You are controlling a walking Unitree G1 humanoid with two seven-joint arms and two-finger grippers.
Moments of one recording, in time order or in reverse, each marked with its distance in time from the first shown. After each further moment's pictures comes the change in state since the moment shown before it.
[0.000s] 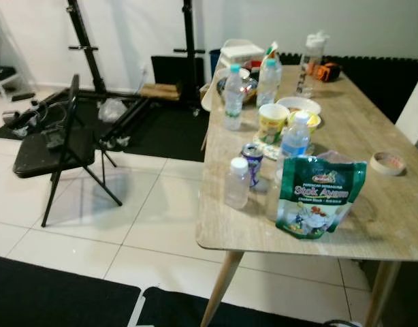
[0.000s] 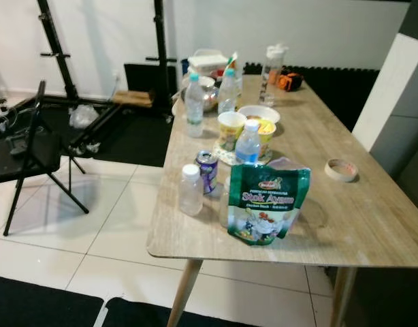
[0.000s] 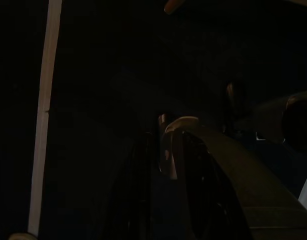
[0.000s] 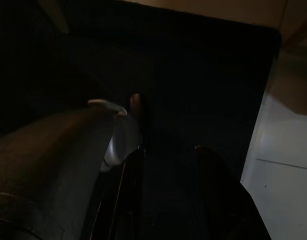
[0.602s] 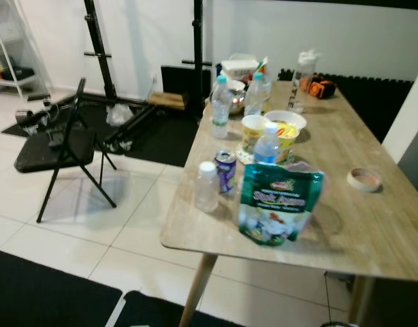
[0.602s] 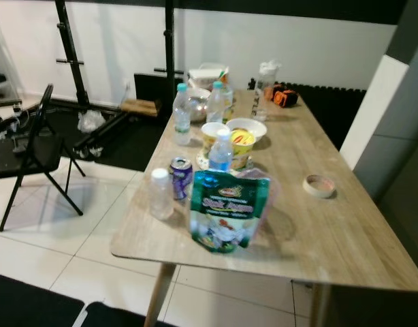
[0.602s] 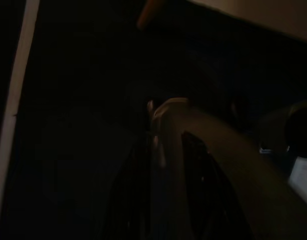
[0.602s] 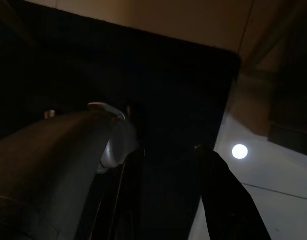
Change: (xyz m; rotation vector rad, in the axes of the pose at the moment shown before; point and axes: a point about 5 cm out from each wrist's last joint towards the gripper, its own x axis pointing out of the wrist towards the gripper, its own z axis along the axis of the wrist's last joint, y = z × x) left arm -0.001 0.004 -0.002 -0.012 0.000 0.030; right arm -0.001 -0.004 0.002 -0.004 -0.001 -0.010
